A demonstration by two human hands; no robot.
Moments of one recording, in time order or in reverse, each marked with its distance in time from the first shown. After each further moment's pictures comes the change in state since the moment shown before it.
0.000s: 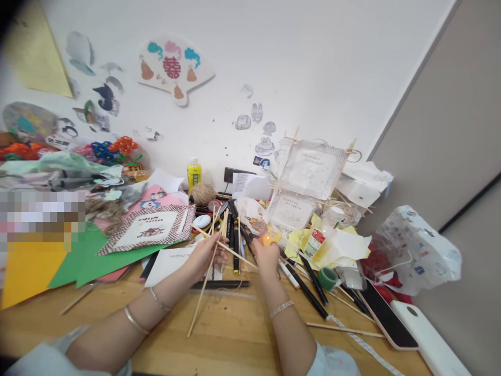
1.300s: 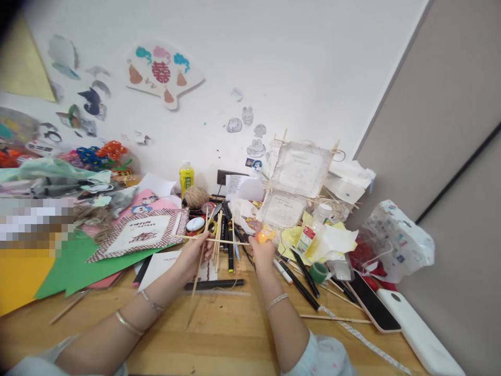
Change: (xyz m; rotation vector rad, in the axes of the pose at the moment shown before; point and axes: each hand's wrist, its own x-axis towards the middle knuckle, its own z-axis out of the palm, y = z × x) left_hand 0.009 0.001 -0.013 -0.083 -0.020 0.151; right_hand 0.003 -0.003 -0.002 0.056 -0.011 -0.001
